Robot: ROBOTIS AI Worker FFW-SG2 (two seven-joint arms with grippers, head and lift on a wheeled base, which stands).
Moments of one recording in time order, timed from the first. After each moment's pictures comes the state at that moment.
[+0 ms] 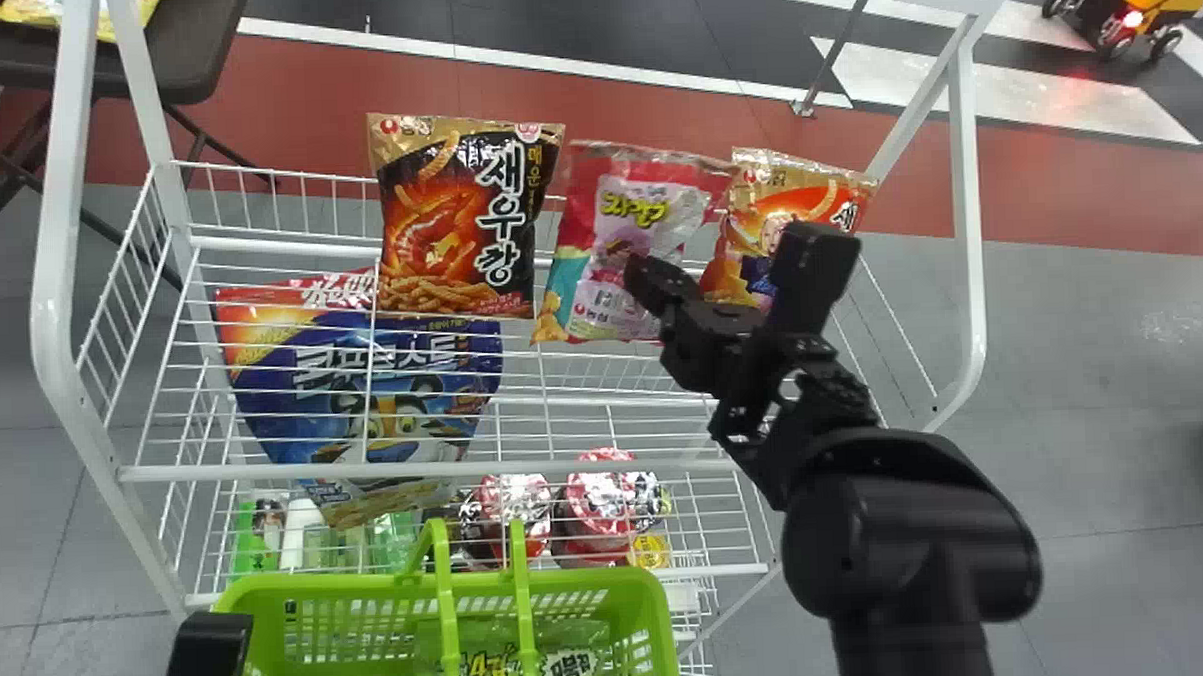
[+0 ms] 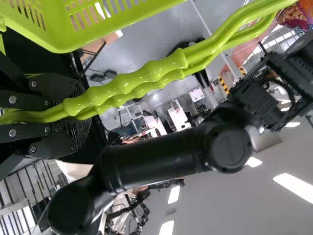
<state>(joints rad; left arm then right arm) 0.52 0.17 -0.22 -2.22 0.40 1.17 -1.06 0.16 -0.01 -0.17 -1.99 -0.16 0.56 0.25</state>
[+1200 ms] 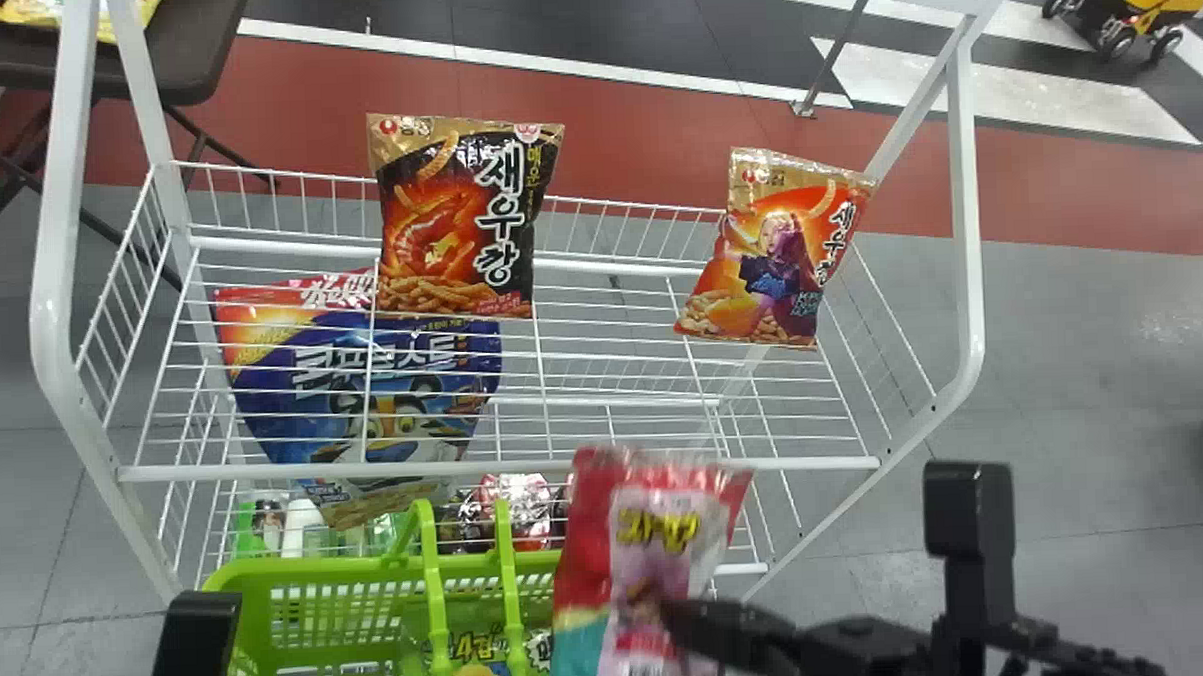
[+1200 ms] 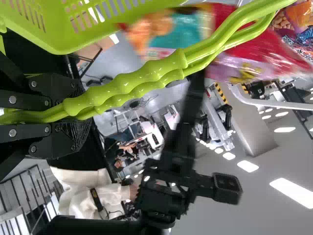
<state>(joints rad) 0.50 0.15 -0.20 -2.21 0.39 1.18 -1.05 0.69 -0.04 -0.40 -2.71 -0.44 1.48 0.42</state>
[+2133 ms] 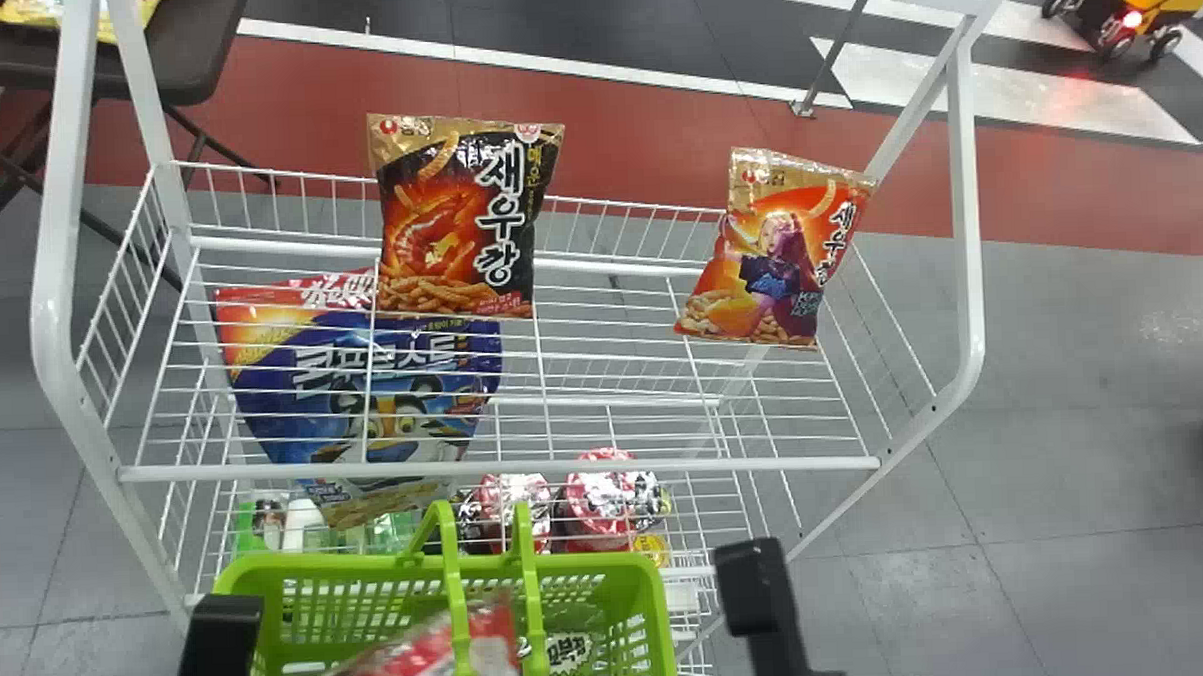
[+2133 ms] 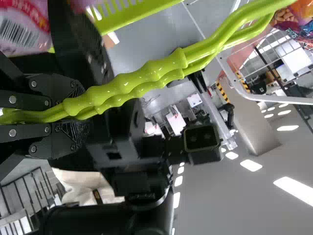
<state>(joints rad) 0.51 0.14 -0.23 -2.24 0.37 1.18 -1.03 0.61 -0.10 -0.11 -2.49 -0.48 1.51 0.49</state>
